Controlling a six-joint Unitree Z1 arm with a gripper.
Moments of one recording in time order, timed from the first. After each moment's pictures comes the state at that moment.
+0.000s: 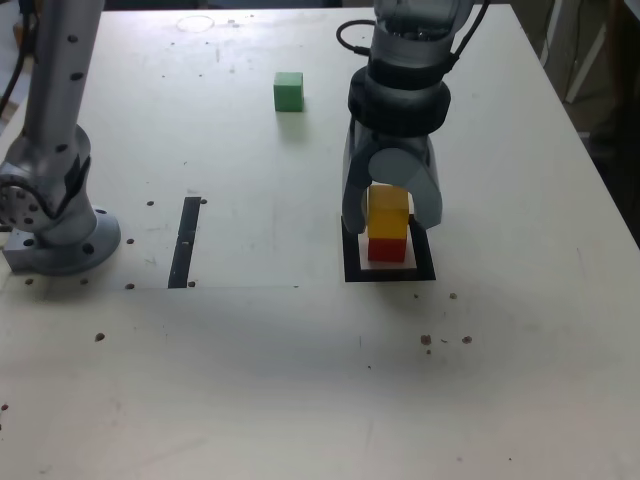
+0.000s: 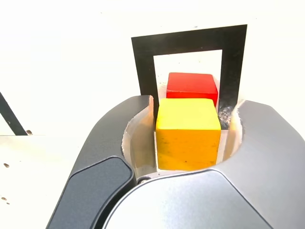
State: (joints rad) arm -0.08 2.03 -1.57 1.23 0.04 -0.04
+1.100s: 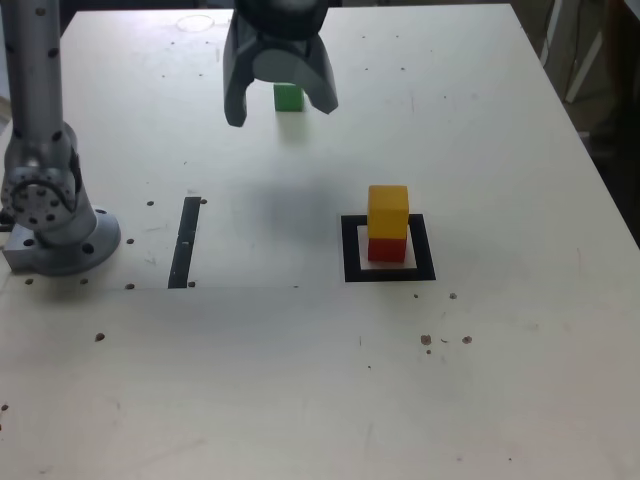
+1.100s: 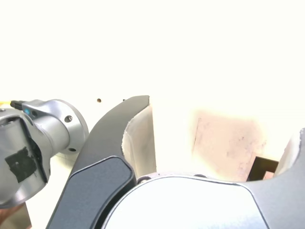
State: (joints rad) arm 0.26 1.82 -1.39 1.43 0.27 0.09
